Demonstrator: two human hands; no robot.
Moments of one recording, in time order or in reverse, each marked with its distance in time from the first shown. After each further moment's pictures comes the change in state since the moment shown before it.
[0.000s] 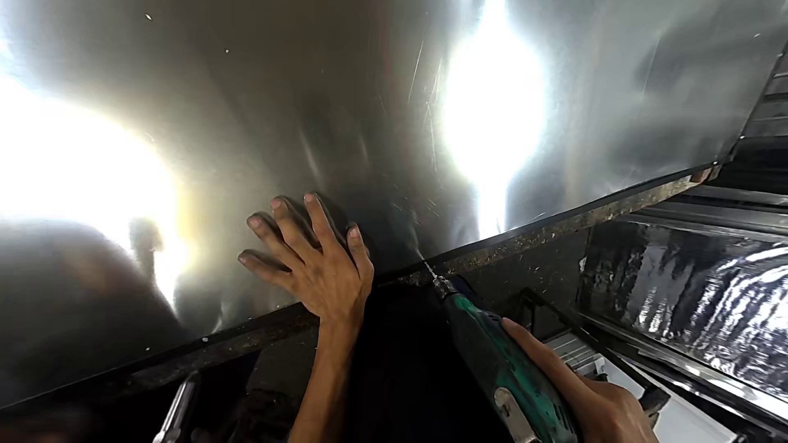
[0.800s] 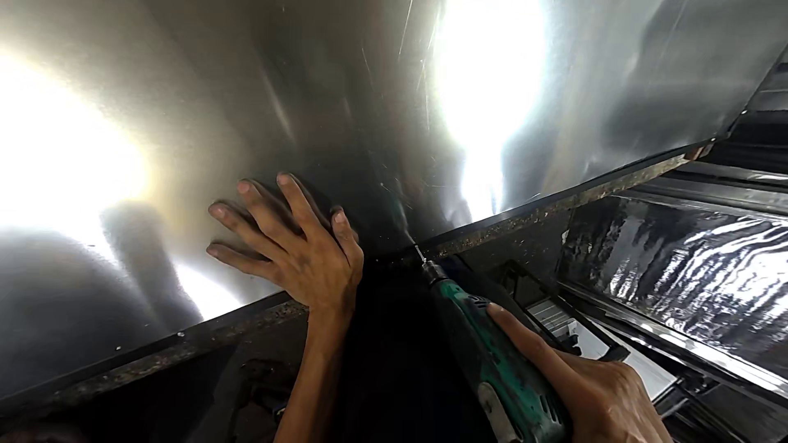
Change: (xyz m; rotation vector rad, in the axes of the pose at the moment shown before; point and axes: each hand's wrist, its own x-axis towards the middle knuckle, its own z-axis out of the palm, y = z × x) left_hand 0.002 0.006 0.003 0.025 -0.031 -0.031; right_hand 0.018 -0.003 -0.011 -0.169 -0.040 -0.108
